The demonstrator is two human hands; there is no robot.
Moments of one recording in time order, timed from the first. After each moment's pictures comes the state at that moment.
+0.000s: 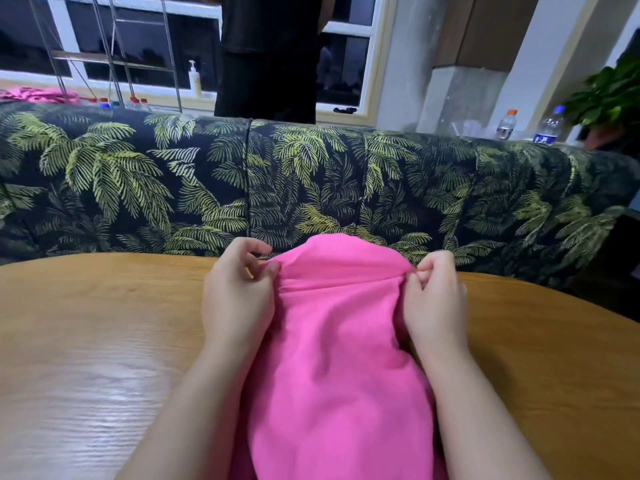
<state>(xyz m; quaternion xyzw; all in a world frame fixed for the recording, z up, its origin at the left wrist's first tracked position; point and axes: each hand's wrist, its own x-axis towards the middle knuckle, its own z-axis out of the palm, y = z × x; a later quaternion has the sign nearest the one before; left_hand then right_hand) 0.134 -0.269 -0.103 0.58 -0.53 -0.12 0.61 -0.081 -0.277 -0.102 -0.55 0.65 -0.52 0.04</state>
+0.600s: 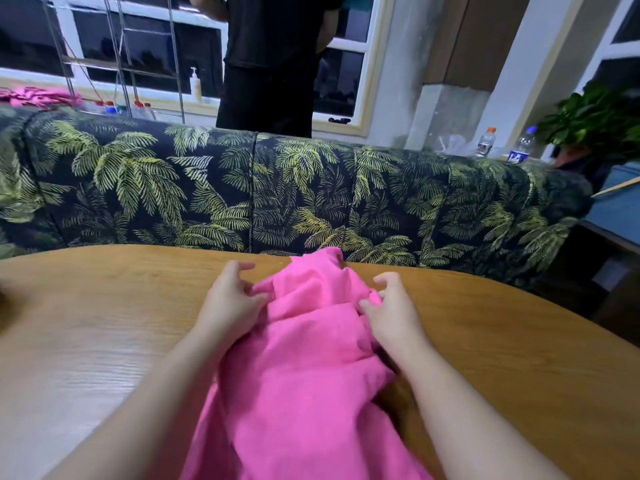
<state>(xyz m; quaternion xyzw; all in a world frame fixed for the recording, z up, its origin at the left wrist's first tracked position) 0.157 -0.225 -0.102 0.65 -0.53 -0.28 0.46 -0.067 -0.231 -0.105 -0.59 0.67 -0.39 0.22</state>
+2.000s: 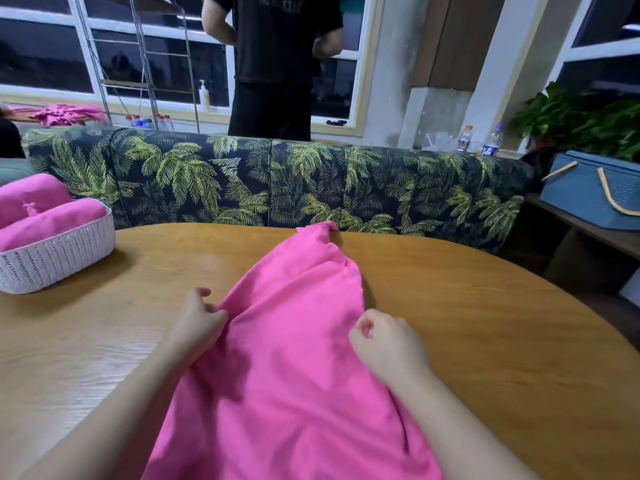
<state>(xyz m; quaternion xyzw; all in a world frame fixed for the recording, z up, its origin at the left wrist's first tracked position) 0.219 -0.030 -0.115 0.71 -0.48 -0.28 0.43 -0.050 0.020 -0.075 -0.68 0.70 -0.21 0.11</state>
